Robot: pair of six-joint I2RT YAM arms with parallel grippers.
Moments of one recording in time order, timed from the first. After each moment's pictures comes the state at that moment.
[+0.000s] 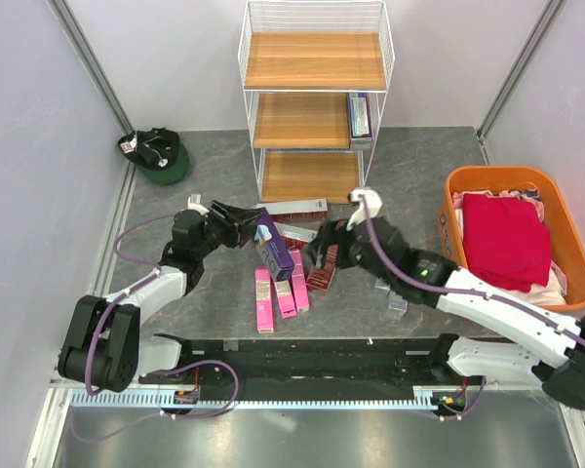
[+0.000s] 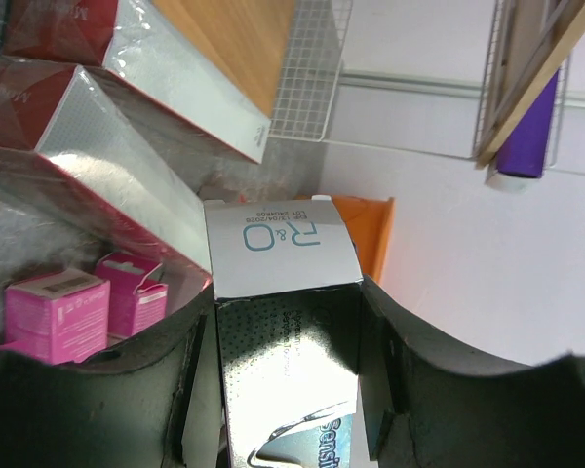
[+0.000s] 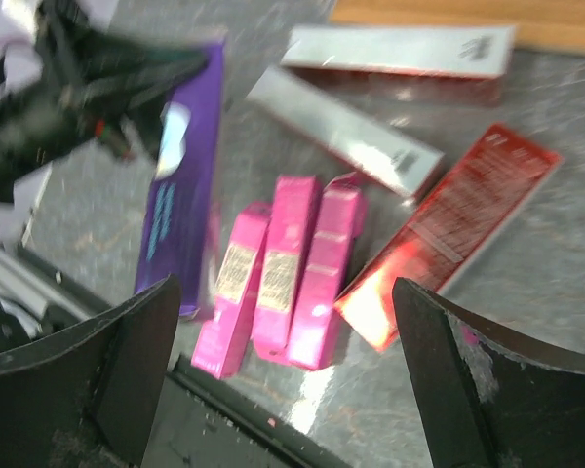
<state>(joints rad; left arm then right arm) -0.24 1.25 0.47 0.48 0.35 -1.37 0.88 1.05 0.92 -0.31 0.21 0.62</state>
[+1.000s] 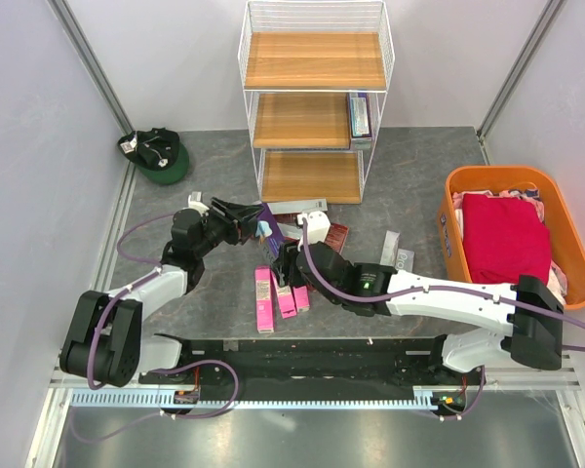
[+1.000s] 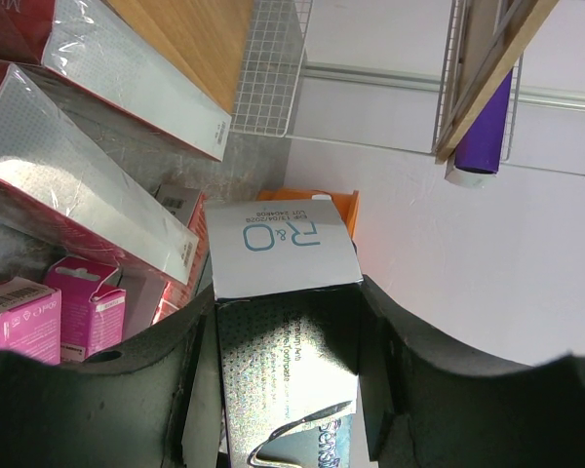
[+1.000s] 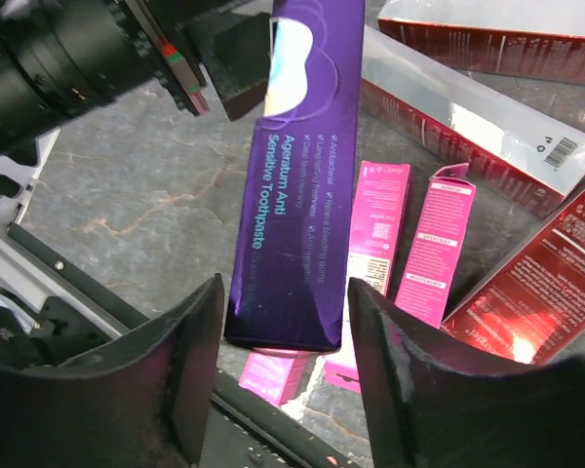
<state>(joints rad) -0.23 1.29 0.46 0.60 0.39 -1.46 1.20 1.35 0.99 -0.12 0.47 0.68</state>
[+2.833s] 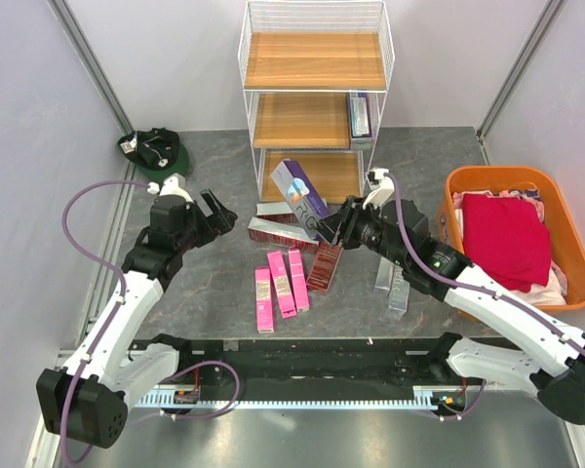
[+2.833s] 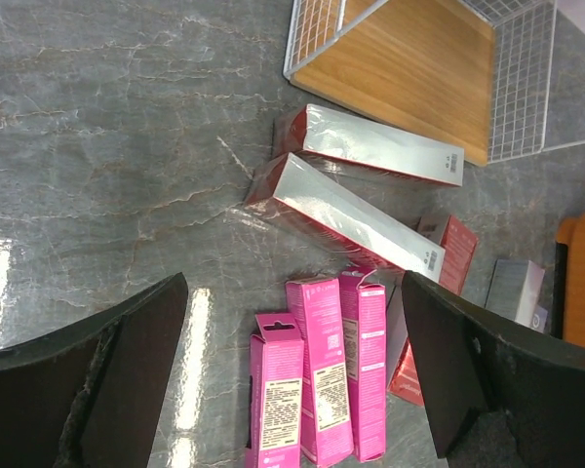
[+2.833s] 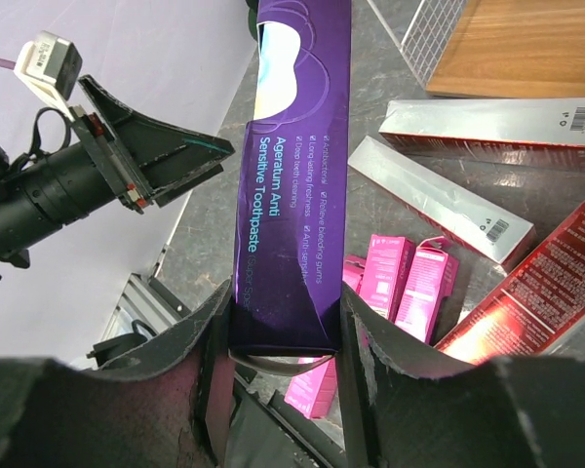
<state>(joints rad) -0.23 0.95 0.79 -0.37 0.00 -0.64 0.79 1.03 0.93 -0.12 0.02 0.71</state>
